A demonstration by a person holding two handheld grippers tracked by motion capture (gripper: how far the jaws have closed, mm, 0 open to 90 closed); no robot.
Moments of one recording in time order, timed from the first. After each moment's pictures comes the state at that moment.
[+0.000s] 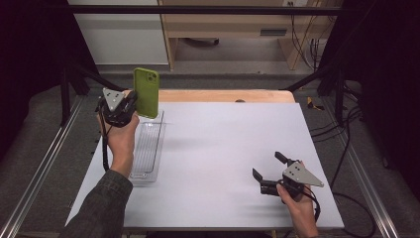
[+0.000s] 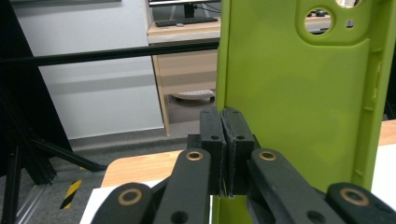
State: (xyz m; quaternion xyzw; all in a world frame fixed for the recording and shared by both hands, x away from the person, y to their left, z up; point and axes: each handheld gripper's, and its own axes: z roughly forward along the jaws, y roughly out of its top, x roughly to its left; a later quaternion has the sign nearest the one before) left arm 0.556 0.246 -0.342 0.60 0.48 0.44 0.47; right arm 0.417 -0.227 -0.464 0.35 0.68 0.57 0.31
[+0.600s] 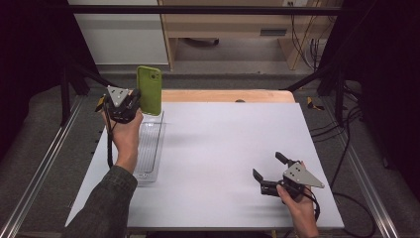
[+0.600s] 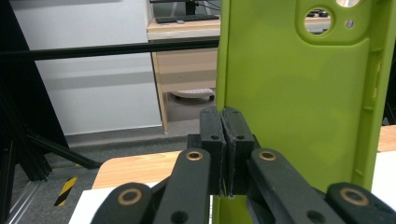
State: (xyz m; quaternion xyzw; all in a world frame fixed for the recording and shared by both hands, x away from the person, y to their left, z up) left arm 0.571 0.241 -0.347 0.60 0.49 0.43 0.47; right arm 0.416 -0.227 -0.465 0.35 0.67 0.57 0.32
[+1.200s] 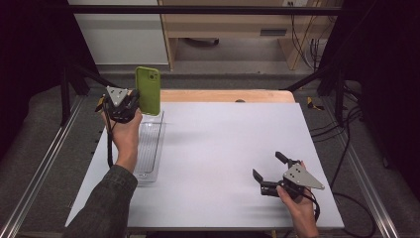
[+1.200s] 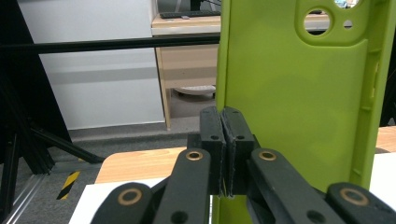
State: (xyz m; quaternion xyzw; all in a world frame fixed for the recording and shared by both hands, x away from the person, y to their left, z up) left arm 0.575 0.246 -0.352 0.59 0.50 0.43 0.47; right arm 0.415 -0.227 -0.465 0.33 0.67 0.57 0.33
